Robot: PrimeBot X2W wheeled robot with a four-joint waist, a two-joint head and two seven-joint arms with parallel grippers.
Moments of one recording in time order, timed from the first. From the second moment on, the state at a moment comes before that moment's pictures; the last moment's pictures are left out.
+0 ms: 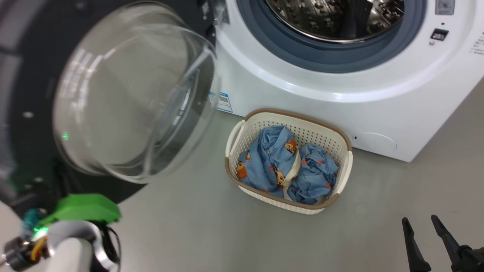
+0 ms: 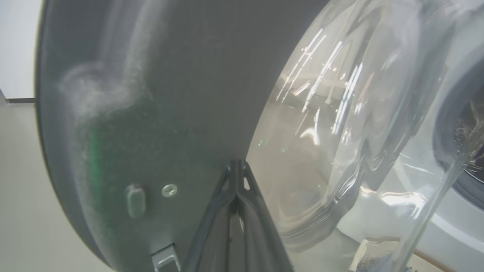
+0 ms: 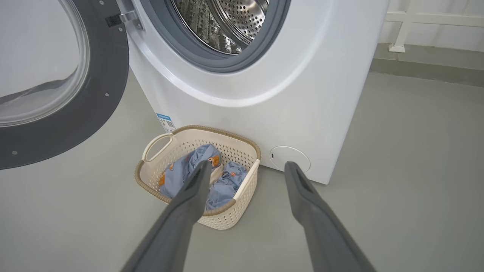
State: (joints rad) left arm -0.27 0.10 -0.10 0.26 -0.41 0.47 -0.23; right arm 0.13 -0.14 -0.14 0.12 0.17 0.13 -0.25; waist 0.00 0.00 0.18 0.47
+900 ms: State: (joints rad) left arm -0.48 0.04 0.32 0.42 -0.31 0.34 -0.26; right arm 0.12 -0.15 -0.14 0.12 0.19 0.13 -0.25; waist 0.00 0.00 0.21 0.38
